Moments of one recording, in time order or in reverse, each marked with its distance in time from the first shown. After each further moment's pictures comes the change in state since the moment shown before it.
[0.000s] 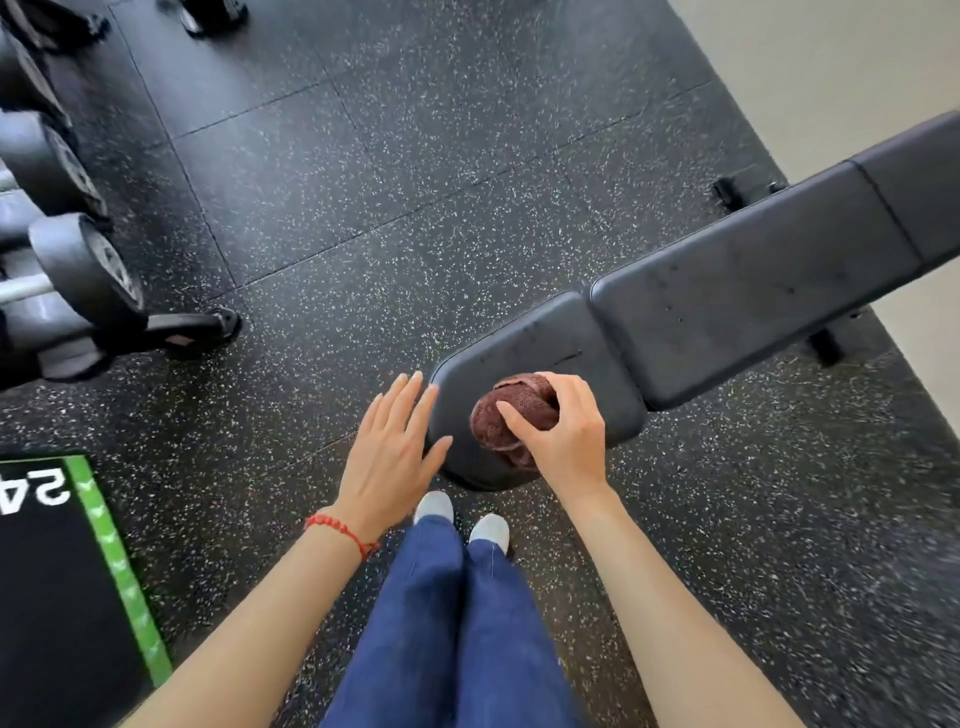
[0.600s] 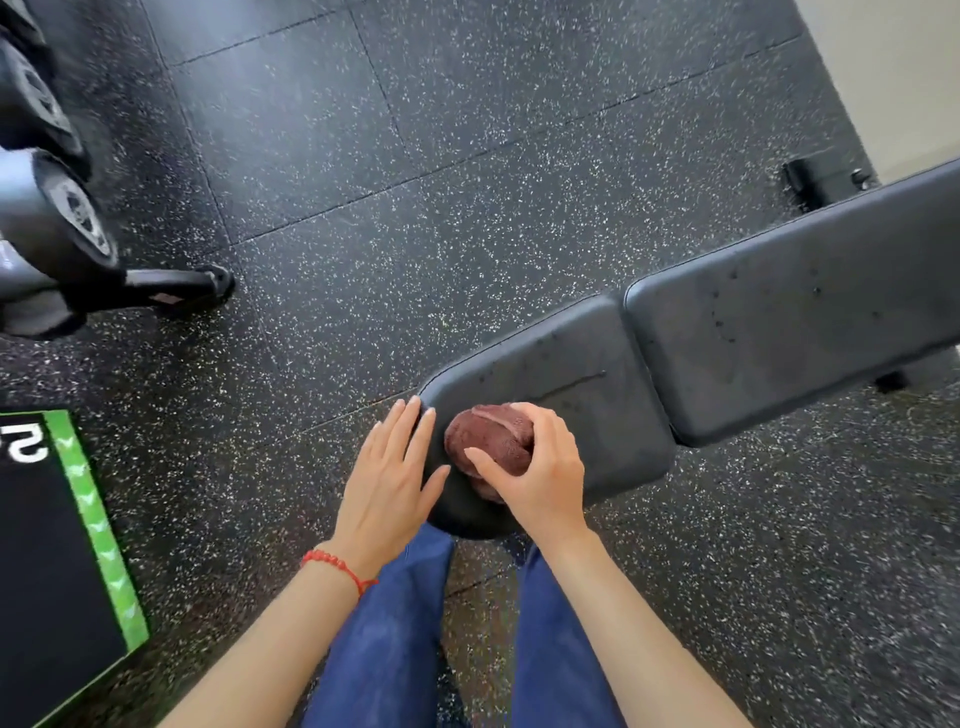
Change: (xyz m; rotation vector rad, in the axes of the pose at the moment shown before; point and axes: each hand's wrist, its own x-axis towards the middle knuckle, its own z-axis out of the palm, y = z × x) left_hand 0.032 -0.005 0.071 -0.047 -0.113 -0.141; right_hand 0.014 0.051 0.053 -0.022 -0.186 0.026
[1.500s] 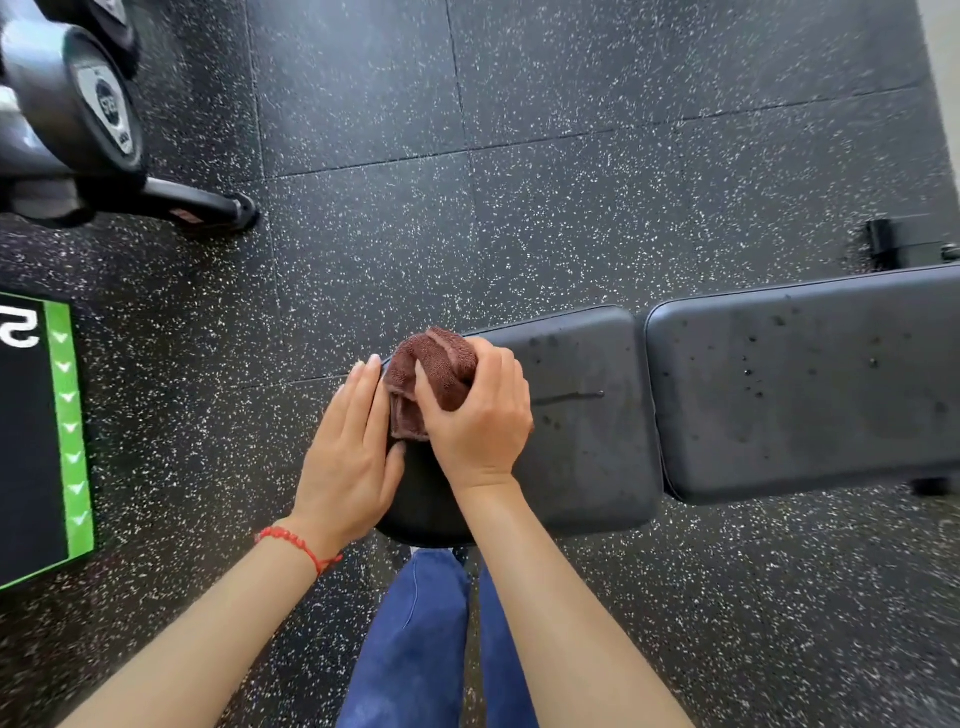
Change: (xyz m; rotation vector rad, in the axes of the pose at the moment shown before) left_hand 0.014 0.013 0.053 0.007 0.244 -0.150; right_hand 0.054 0.005 0.037 -0.010 0.170 -0.234
